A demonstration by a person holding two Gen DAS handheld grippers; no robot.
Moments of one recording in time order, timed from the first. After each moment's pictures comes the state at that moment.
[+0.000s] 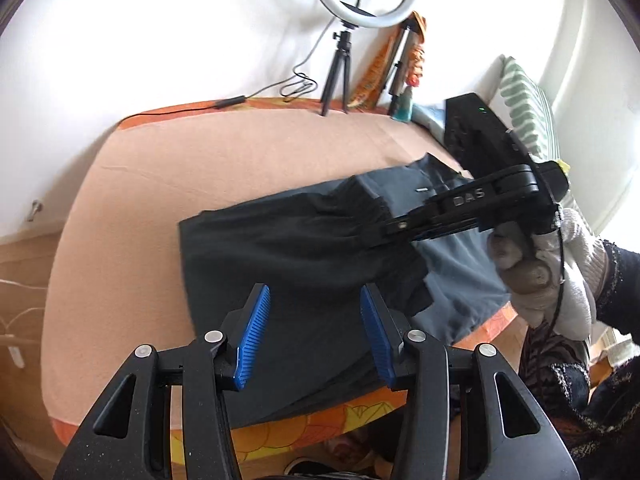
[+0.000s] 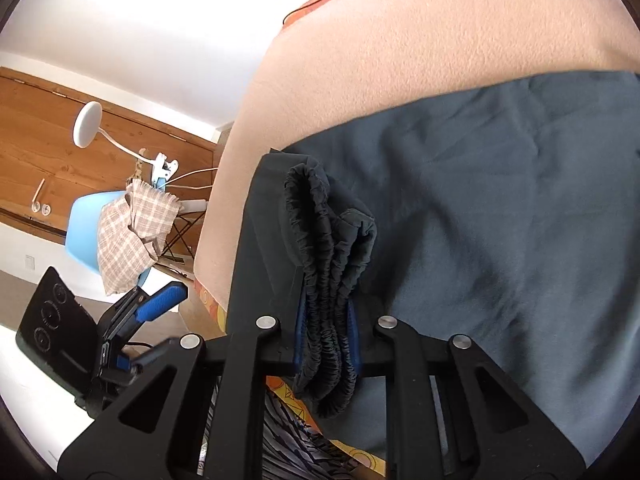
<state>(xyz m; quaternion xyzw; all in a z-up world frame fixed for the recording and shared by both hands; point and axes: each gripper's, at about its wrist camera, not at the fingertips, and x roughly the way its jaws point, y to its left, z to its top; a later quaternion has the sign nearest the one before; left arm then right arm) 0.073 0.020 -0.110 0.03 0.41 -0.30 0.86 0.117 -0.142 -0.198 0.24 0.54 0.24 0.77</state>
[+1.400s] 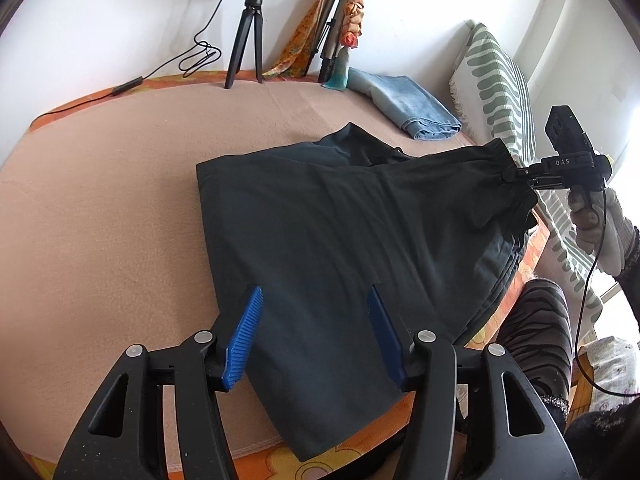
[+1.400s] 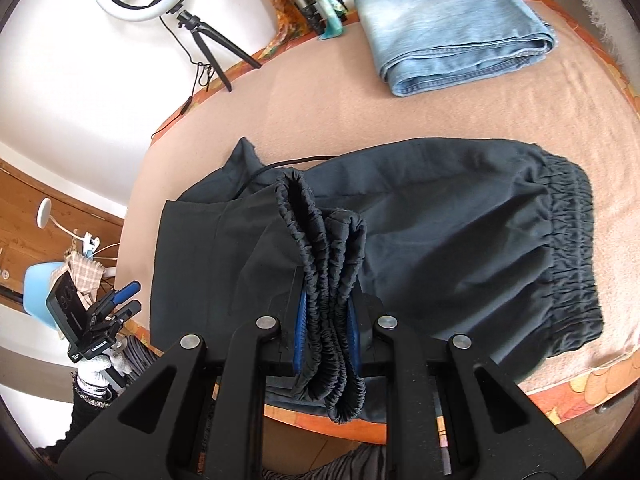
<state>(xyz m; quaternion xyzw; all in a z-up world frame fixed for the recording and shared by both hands) 0.075 -0.127 -0.147 0.03 0.44 -0.37 0.82 -0.016 -0.512 -0.133 0.24 0.50 0.03 0.83</state>
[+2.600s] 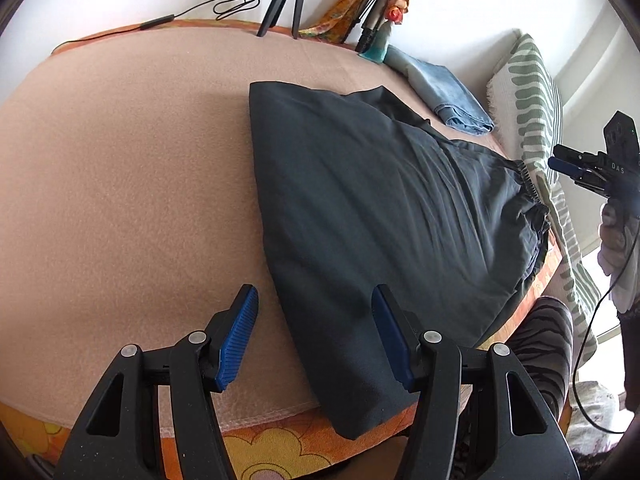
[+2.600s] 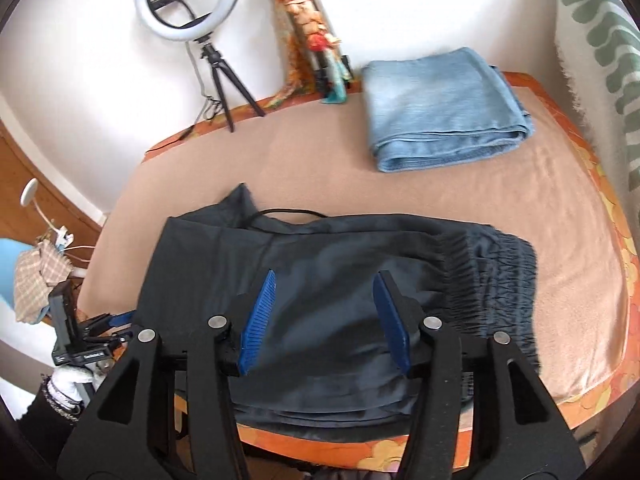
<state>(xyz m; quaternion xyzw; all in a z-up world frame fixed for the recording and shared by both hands) 0.067 -0.131 -0.189 -0.03 0.51 -0.32 0.80 -0.030 -0.489 -0.088 0.15 0.43 0.02 0.89</state>
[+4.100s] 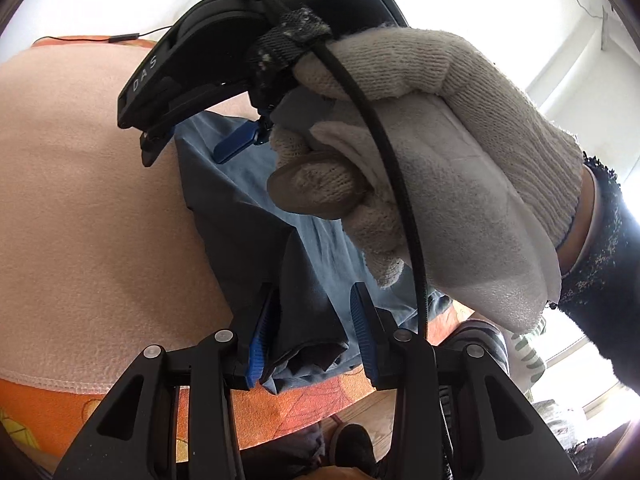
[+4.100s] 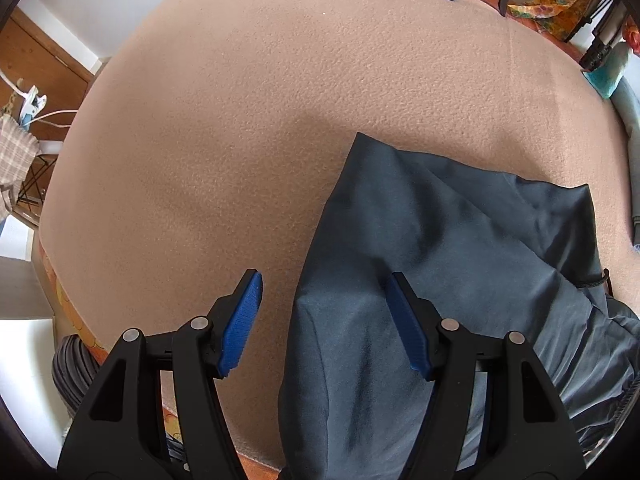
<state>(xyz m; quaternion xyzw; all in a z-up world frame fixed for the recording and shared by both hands) 0.023 -0.147 -0.174 -0.13 0.43 -0.40 0.80 0.163 -0.168 -0.203 -0.03 0.63 0.07 0.77</state>
